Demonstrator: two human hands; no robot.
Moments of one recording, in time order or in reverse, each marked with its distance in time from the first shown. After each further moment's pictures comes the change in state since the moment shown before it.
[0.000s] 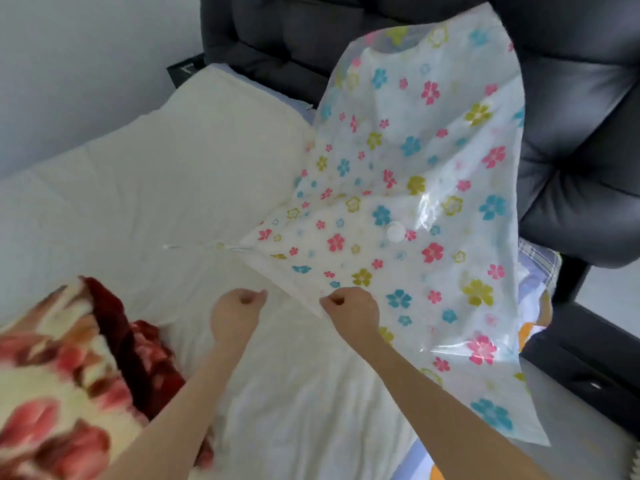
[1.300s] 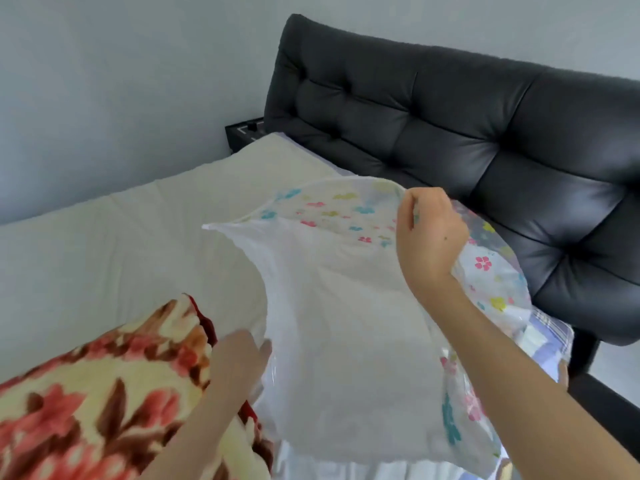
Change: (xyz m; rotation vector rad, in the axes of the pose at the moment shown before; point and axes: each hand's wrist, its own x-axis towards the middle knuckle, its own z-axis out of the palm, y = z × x) left_hand -0.042 -0.023 -0.178 0.510 -0.018 0.107; right_hand -0.039 -0.232 -0.088 -0.184 1.005 -0.570
